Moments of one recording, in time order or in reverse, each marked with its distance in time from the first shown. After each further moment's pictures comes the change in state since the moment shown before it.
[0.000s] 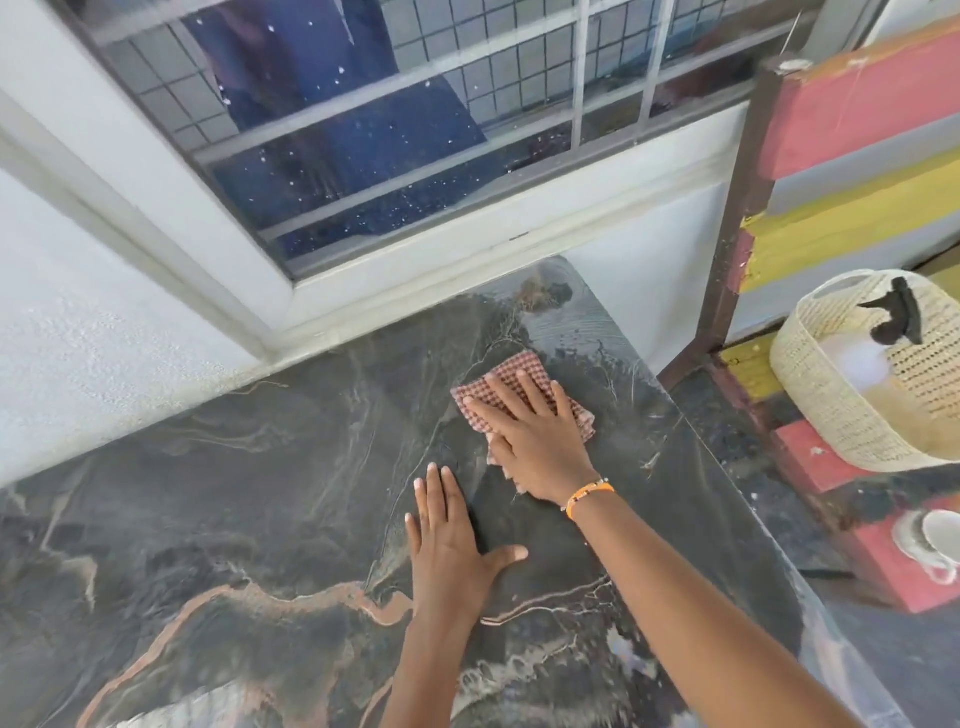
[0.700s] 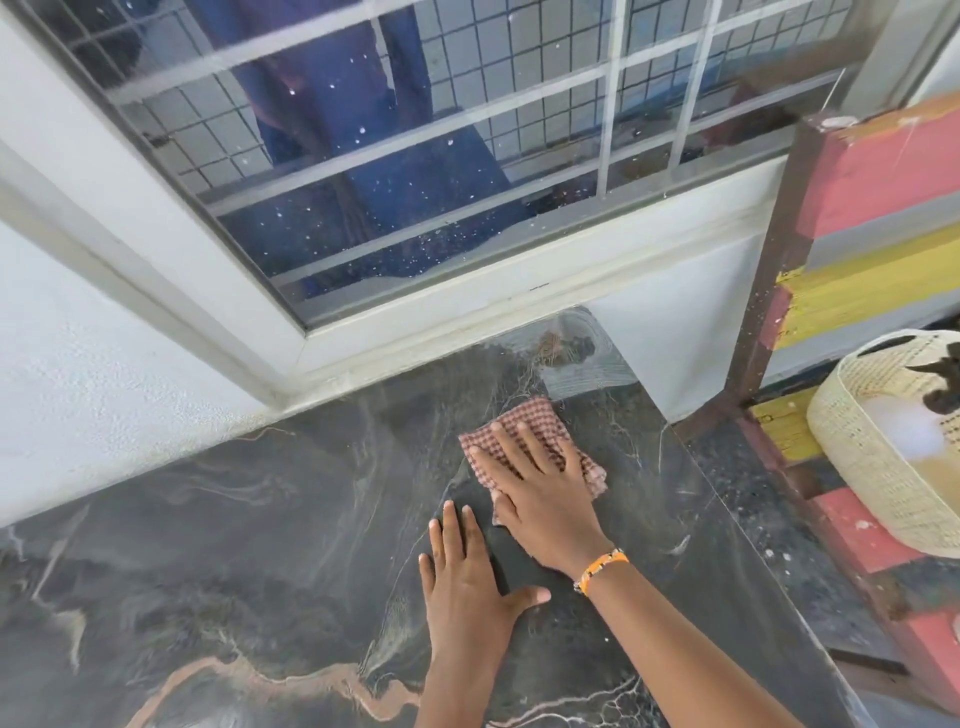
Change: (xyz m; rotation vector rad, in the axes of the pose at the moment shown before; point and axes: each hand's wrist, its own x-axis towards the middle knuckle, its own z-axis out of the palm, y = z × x) left_hand 0.037 0.022 -0.008 0.114 -0.023 -0.066; right_hand 0.018 -0.001 0.002 -0.051 0.016 -0.022
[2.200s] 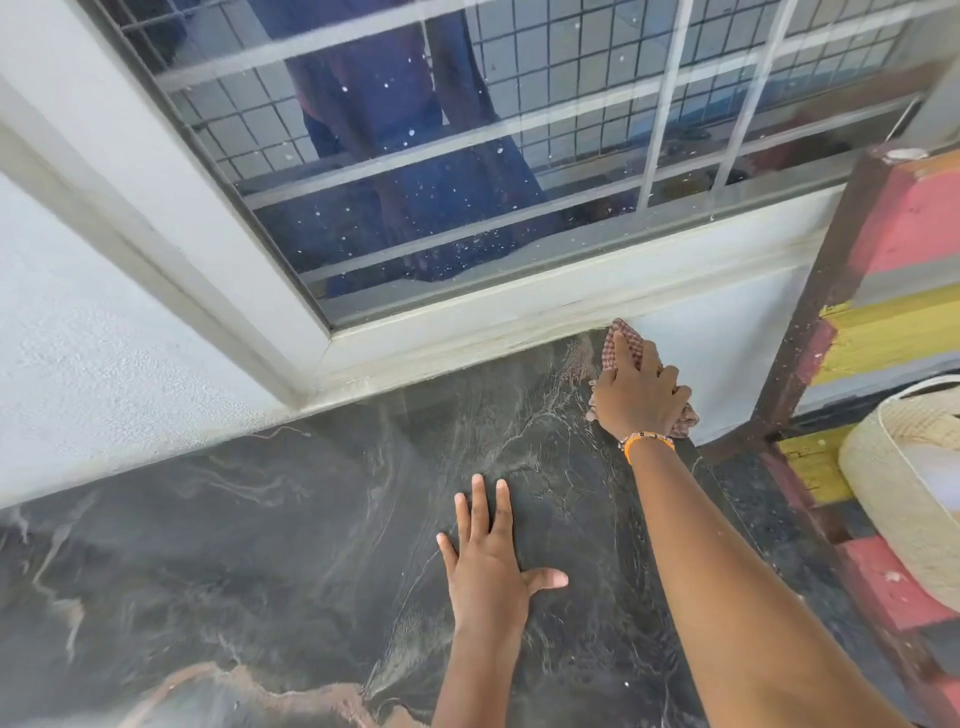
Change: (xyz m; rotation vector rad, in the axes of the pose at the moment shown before) left_hand 0.044 0.009 -0.003 -0.103 0.001 0.019; right_hand 0.108 0.092 -0.036 0.141 0.101 0.661
